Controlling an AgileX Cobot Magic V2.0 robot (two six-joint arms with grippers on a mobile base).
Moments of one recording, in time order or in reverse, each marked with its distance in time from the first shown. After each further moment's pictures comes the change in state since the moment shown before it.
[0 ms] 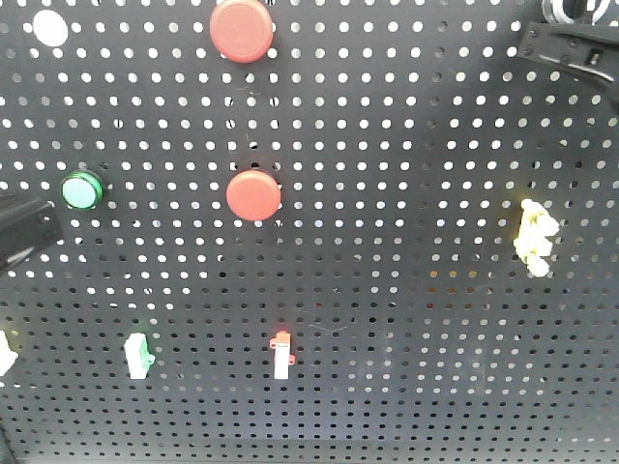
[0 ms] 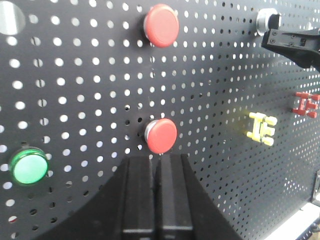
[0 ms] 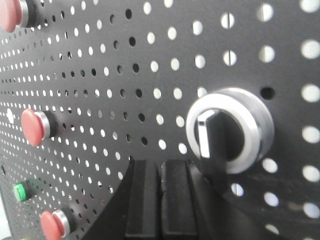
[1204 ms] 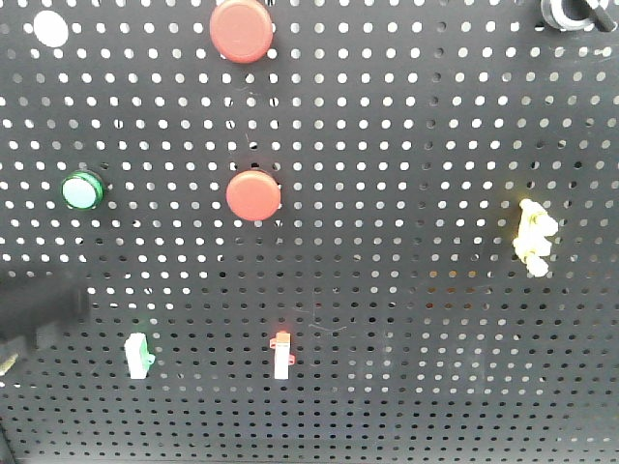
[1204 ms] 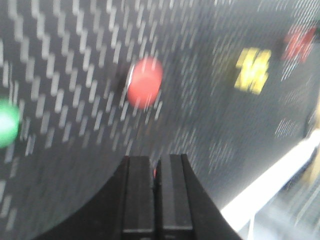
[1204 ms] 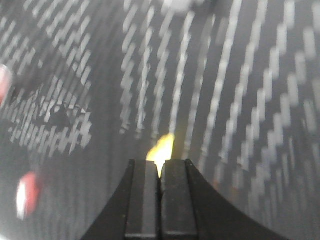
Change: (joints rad) left arm 0.004 0.000 0.068 0.419 0.172 -0.346; right arm 0.006 -0.574 0.450 -0.685 -0.135 0.332
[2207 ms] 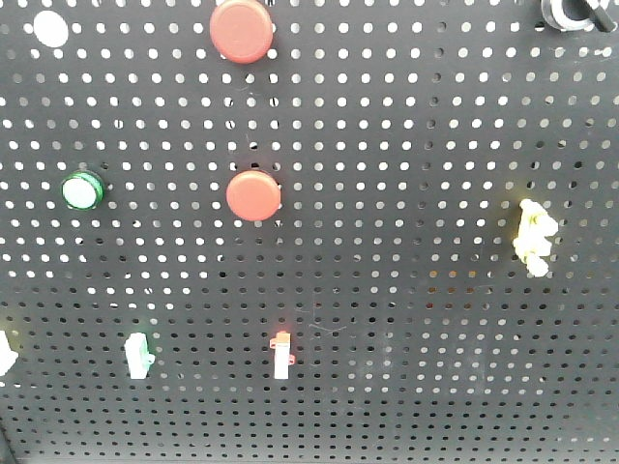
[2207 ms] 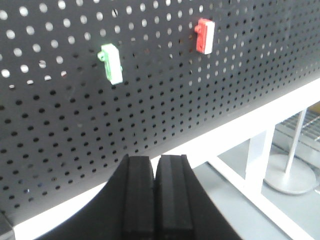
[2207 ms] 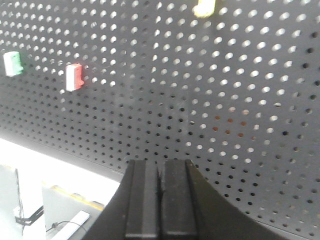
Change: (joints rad) left arm 0.003 -0.396 0.456 0.452 -0.002 -0.399; right arm 0.000 -0.602 0.530 -0.099 0.041 0.182
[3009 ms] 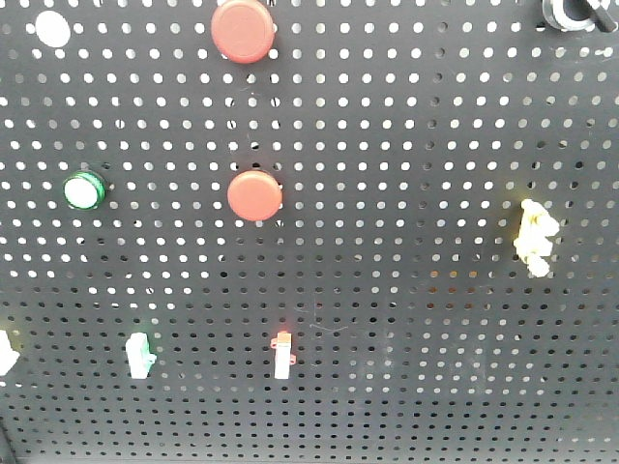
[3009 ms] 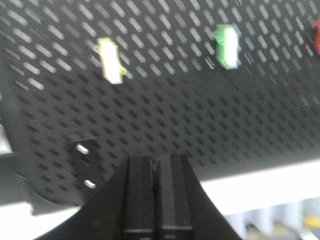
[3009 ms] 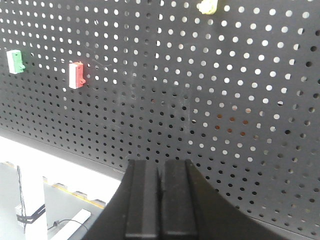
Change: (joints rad) left arm 0.381 -0.349 0.406 0.005 -0.345 -0.002; right arm 0.000 0.000 0.000 0.000 0.005 0.000
